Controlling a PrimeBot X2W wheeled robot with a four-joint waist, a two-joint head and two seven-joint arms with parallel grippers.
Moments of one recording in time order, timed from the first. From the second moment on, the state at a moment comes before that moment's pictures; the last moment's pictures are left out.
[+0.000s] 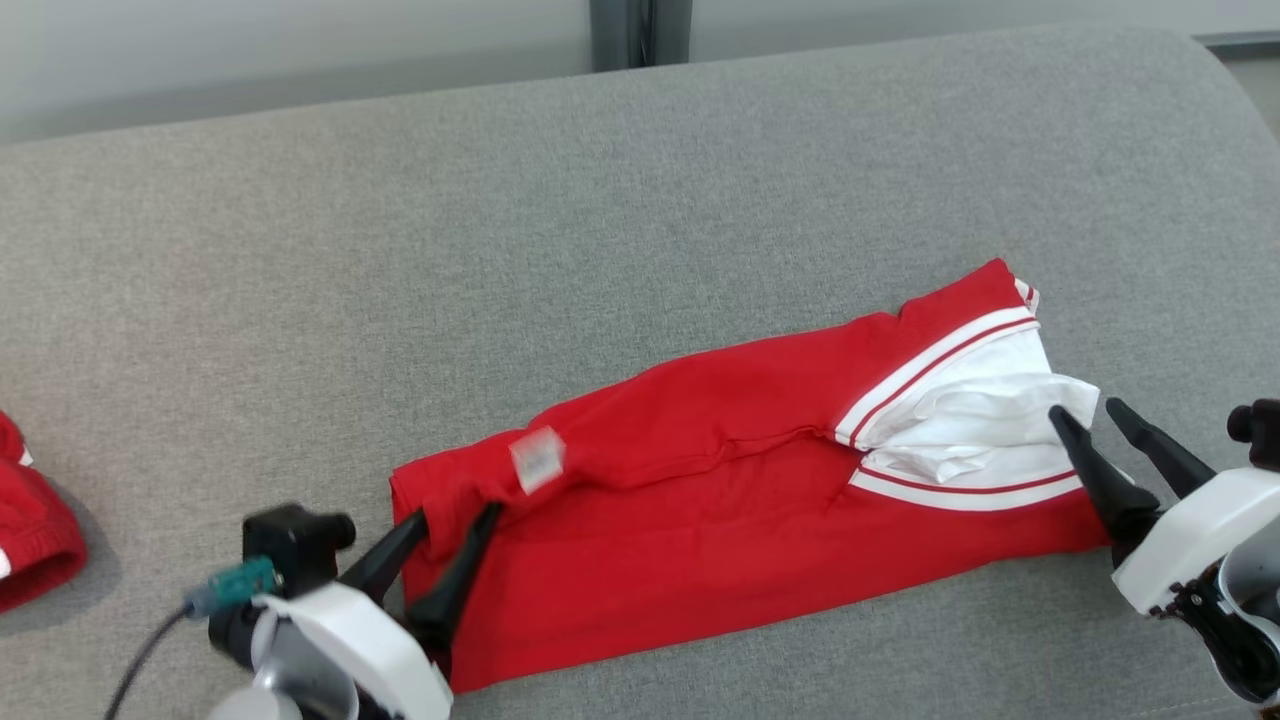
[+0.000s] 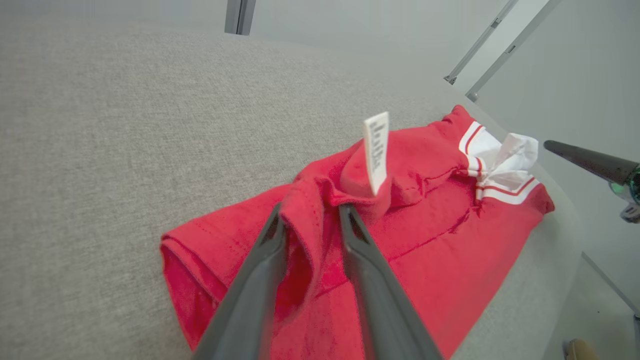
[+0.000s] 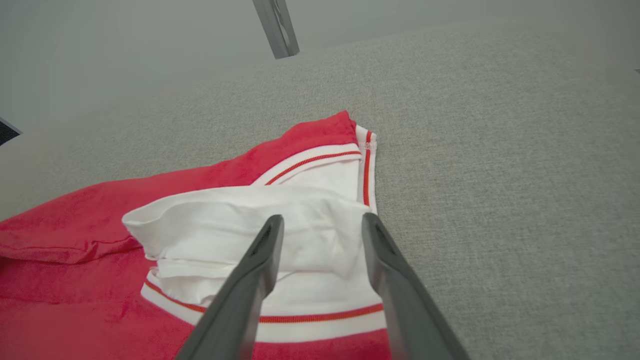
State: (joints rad) left arm -0.15 0.35 -0.43 0.09 -0.71 -0.11 0.04; right arm -0.33 -0.55 0.45 0.34 0.88 0.13 -0.04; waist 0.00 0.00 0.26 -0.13
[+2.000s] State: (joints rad) left arm 0.16 0.05 -0.06 0.10 -0.30 0.05 -0.26; right arm -0.32 -0.69 0.19 0.26 0.95 0.13 0.42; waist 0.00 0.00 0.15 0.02
